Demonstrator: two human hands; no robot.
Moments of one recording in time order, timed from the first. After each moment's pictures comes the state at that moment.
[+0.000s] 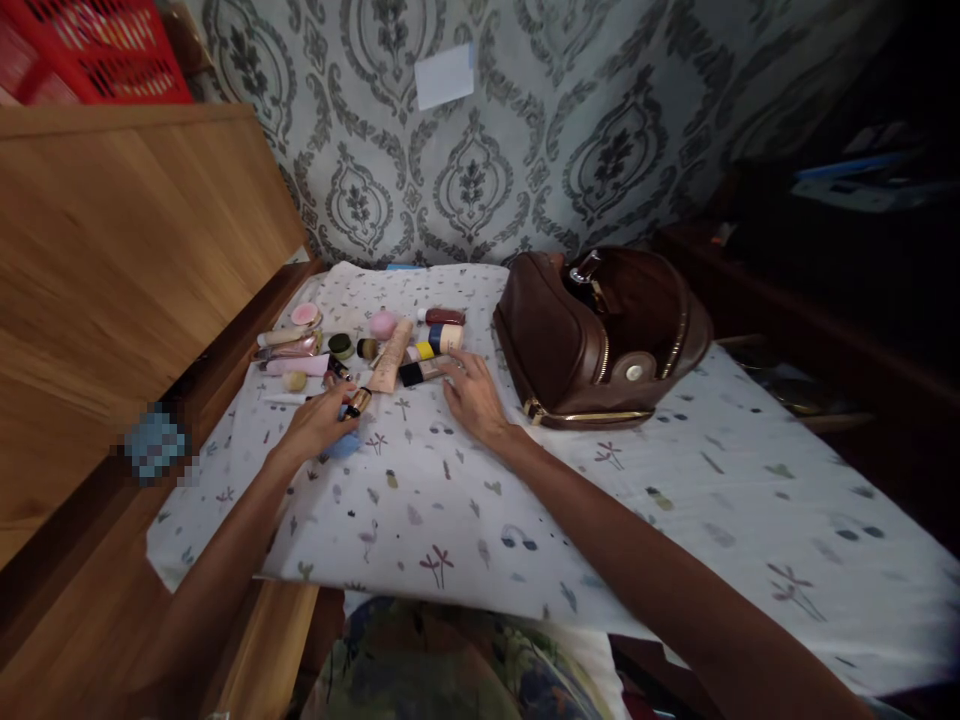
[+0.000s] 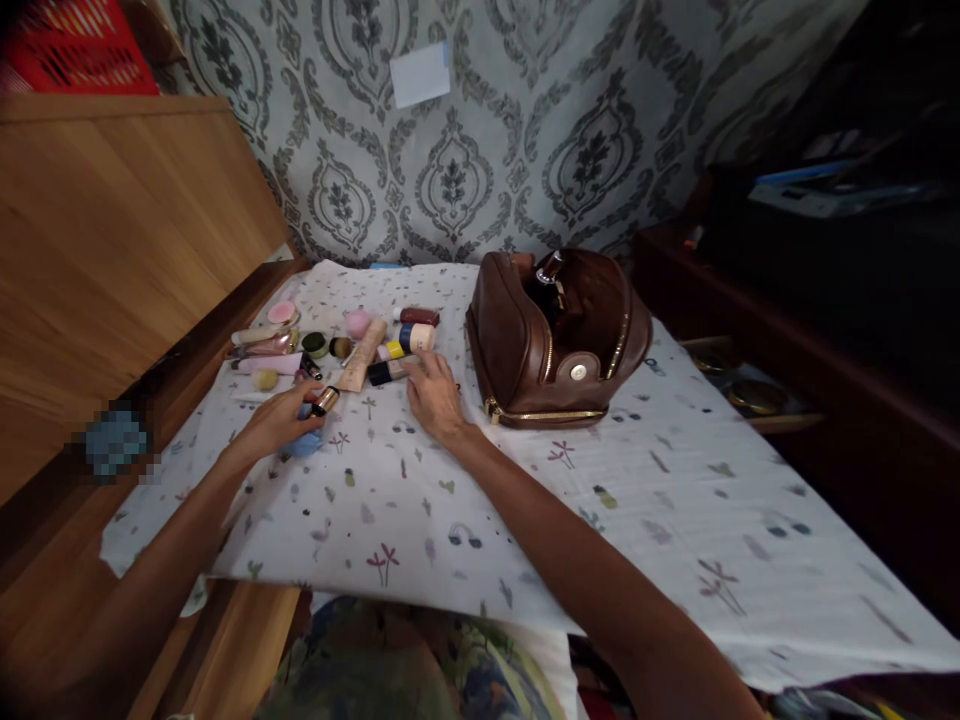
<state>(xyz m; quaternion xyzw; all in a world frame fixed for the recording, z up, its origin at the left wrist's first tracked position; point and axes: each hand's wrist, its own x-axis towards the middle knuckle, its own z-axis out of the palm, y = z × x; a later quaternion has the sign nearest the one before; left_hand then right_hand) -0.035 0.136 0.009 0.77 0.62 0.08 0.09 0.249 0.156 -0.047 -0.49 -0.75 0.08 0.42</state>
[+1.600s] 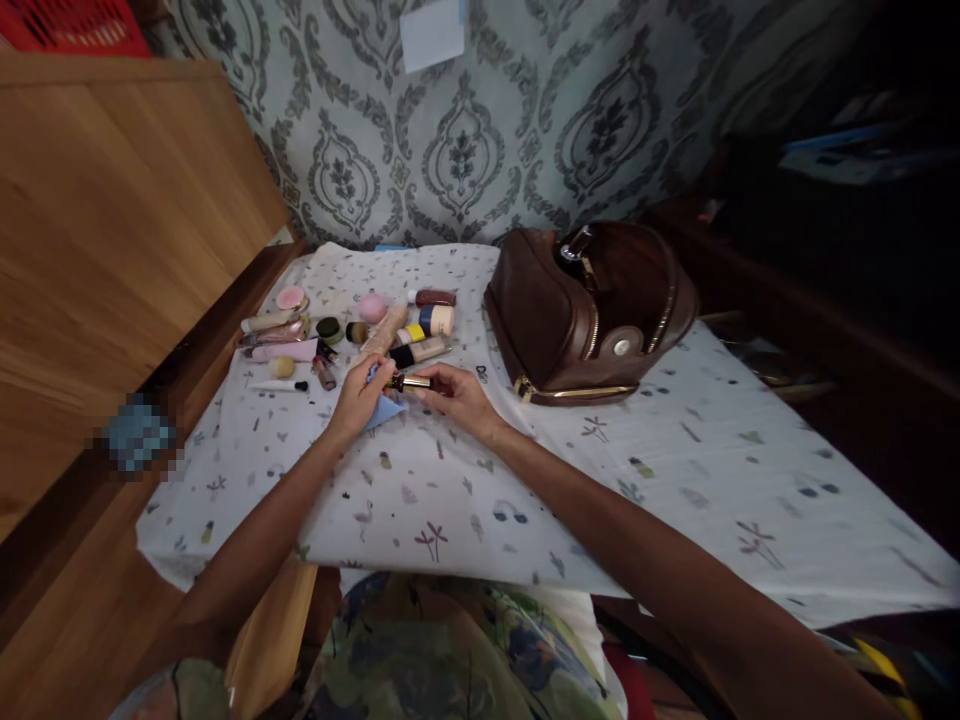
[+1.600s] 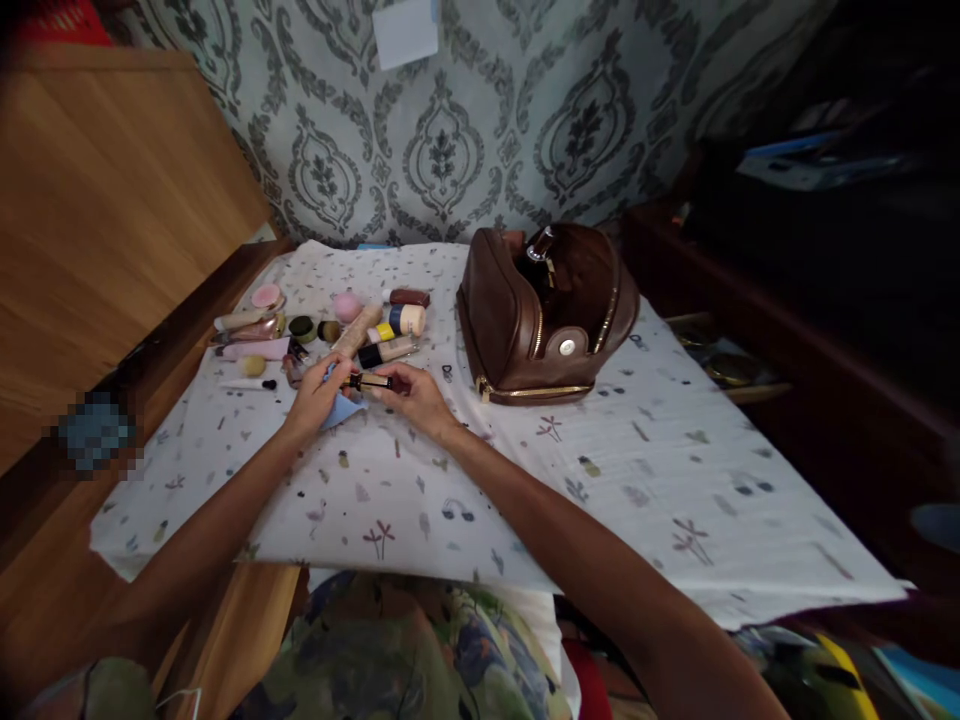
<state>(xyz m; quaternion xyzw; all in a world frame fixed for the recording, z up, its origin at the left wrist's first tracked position) 0.044 0.133 -0.005 0.68 0.47 0.43 0.36 0.233 0.120 -0.039 -0.33 -0.57 0.54 0.52</state>
